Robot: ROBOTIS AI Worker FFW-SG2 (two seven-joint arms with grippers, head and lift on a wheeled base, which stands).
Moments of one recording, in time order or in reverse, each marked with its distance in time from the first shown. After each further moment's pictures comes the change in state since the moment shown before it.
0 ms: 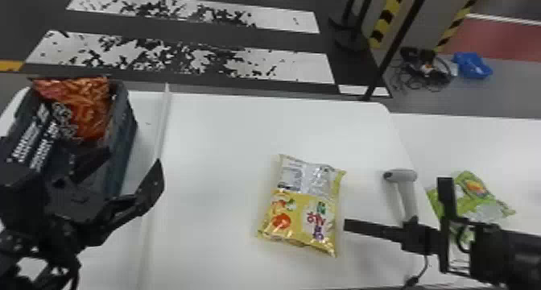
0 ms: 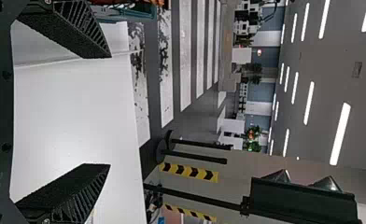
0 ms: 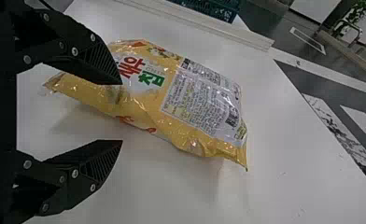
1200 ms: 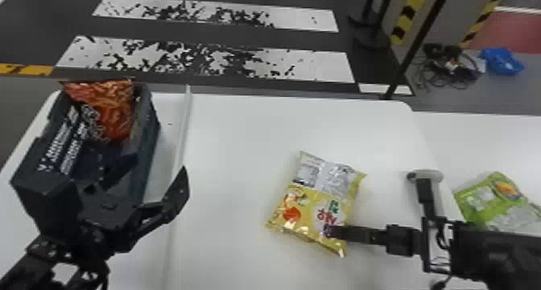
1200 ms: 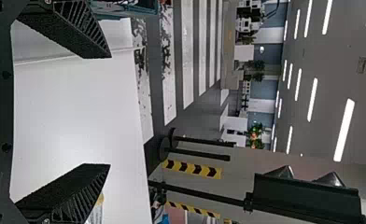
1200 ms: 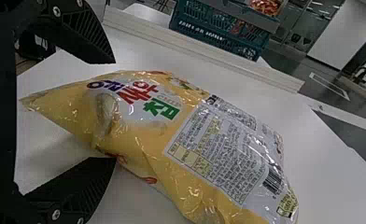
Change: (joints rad) left arm 0.046 0.002 -0.004 -0.040 -0.018 0.006 0.005; right arm -0.107 0.028 0.195 0.206 0.003 -0.160 0.089
